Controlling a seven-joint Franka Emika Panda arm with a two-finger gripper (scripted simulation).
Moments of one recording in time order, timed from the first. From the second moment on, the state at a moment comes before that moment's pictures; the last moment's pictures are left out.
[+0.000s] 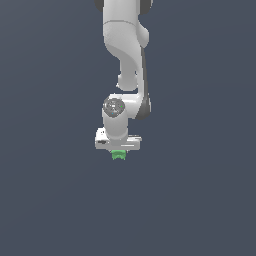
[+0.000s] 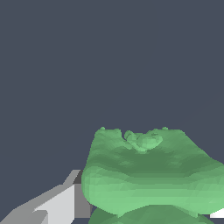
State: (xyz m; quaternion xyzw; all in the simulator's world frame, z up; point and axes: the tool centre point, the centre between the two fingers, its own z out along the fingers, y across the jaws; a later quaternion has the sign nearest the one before) arm -0.006 -0.045 0.041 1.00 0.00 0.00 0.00
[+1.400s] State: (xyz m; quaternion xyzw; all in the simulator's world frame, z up) arm -0.017 0.115 0.190 1.00 0.00 0.00 0.00
